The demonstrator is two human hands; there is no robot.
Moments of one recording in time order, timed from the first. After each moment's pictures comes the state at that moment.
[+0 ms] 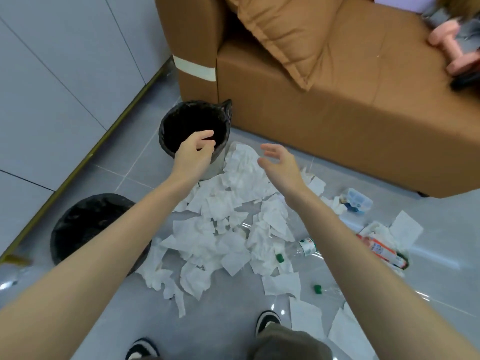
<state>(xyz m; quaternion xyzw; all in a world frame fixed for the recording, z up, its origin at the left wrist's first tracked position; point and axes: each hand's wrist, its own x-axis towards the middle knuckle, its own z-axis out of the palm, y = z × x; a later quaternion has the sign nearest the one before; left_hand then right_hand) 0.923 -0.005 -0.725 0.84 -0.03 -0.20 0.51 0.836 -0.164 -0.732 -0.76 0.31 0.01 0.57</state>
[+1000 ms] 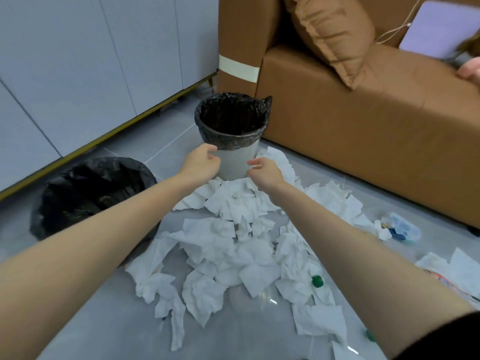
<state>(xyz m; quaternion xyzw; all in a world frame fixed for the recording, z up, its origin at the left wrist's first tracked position) 0.892 0.109 -0.928 0.87 -0.09 -0.12 0.46 0.846 -0.043 -0.939 -0.83 0.24 0.03 0.51</state>
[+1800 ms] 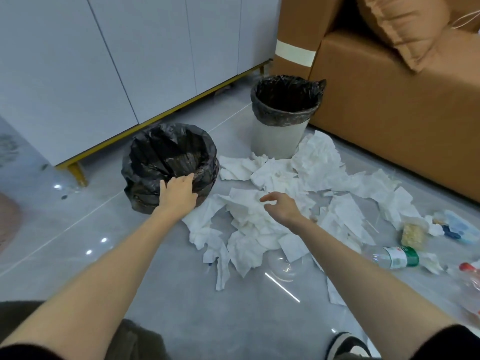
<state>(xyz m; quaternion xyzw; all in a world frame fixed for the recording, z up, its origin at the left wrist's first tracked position) 0.791 0.285 -1.022 0.99 -0.03 -0.09 0.08 0.742 0.037 -1.028 -0.90 0.13 0.12 0.40</state>
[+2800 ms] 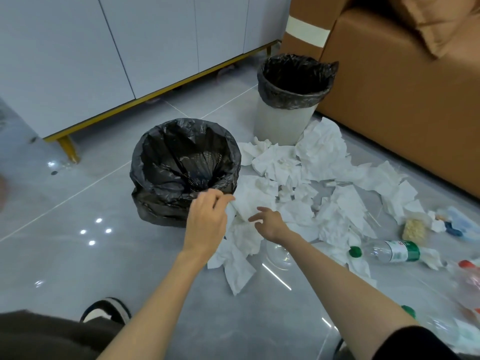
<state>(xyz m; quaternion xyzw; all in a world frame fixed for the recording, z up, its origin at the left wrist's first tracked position) 0.698 0.231 -1.080 0.92 -0.17 0.25 0.24 0.726 0.046 -1.123 -0.94 0.02 0.25 0.24</state>
